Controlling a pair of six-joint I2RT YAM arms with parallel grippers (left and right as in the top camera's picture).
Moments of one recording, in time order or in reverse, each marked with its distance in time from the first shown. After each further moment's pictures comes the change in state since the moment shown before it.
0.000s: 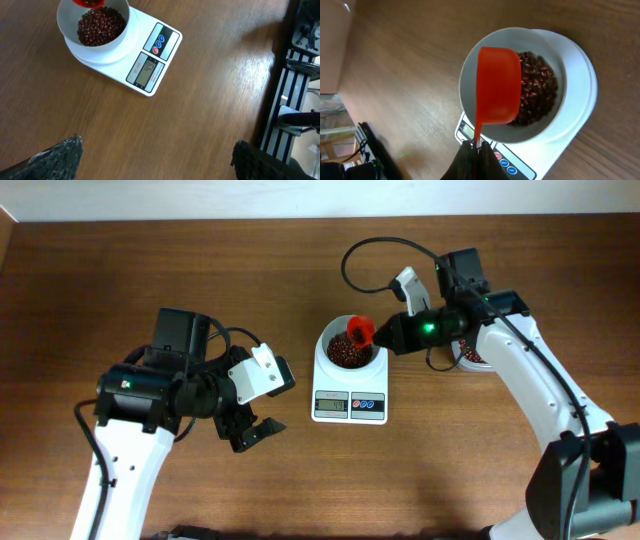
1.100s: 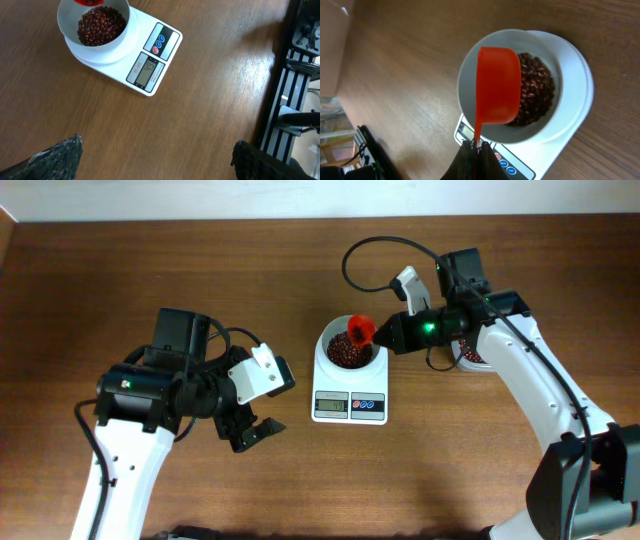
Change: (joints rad) left arm 0.000 0.000 0.000 0.000 0.000 0.000; right arm 0.000 -0.004 0.000 0.003 0.003 0.013
